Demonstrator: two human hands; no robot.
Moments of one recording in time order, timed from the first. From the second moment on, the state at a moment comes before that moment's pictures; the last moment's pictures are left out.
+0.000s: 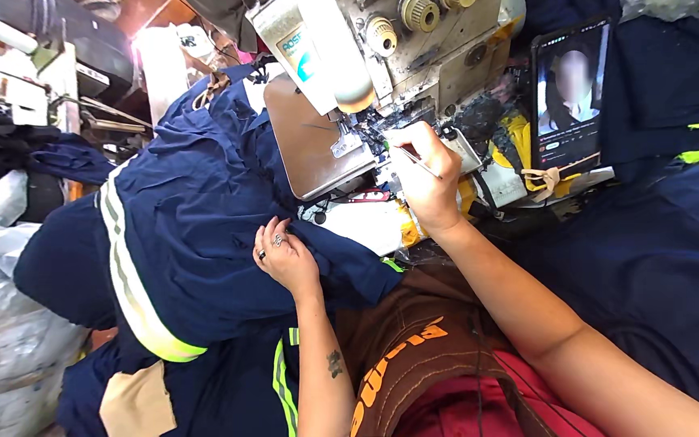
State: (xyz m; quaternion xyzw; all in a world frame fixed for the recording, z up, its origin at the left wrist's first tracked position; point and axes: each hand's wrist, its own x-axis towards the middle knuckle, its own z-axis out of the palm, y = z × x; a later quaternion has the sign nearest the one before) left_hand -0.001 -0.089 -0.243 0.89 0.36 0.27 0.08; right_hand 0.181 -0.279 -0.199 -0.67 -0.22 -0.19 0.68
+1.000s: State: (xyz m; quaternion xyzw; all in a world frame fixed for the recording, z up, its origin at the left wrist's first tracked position) left_hand 0.000 -0.089 -0.244 0.89 0.37 0.27 0.07; right_hand 0.179 -0.284 -0.199 -0.67 -0.24 -0.21 0.67
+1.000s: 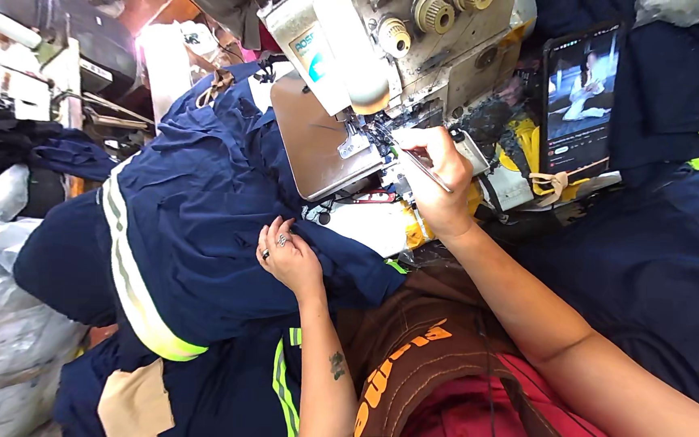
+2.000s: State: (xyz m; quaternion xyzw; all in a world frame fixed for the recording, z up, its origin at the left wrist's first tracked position) left_hand -0.038 -0.198 -0.205 0.78 0.01 0.19 0.59; right_hand 0.099 -0.430 -0.137 -0.53 -0.38 0.03 0.75
